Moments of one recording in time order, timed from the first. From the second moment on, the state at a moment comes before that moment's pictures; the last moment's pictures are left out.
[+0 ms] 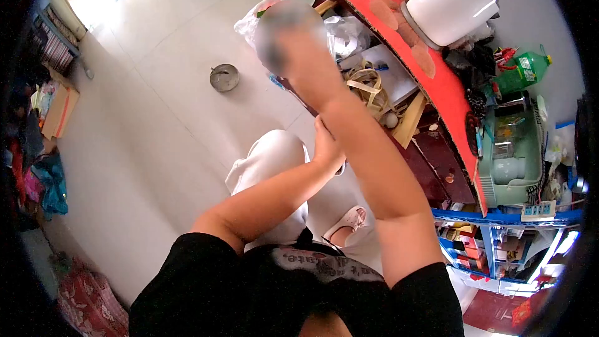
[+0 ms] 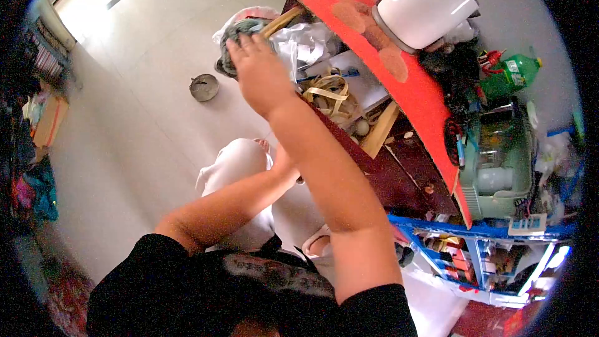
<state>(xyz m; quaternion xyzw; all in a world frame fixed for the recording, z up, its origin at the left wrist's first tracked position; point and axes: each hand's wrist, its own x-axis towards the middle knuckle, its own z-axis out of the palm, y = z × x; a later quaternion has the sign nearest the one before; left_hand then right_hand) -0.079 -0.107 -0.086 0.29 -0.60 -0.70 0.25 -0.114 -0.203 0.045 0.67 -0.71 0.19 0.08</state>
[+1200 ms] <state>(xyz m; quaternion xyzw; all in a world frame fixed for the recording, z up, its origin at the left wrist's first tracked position) -0.070 -0.113 -0.073 0.33 -0.40 -0.82 0.23 -0.208 0.031 0.026 0.22 -0.95 0.22 0.08</state>
